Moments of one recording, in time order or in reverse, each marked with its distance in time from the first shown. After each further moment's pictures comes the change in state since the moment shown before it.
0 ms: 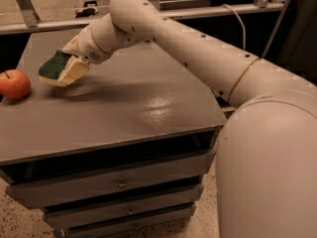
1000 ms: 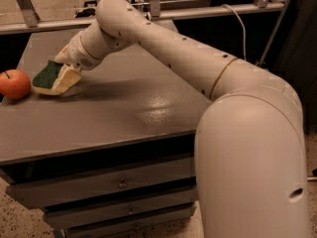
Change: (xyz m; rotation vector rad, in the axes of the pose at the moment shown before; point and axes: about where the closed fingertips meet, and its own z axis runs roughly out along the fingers) arm 0.005 0.011 0.038 -0.084 0.022 -0.020
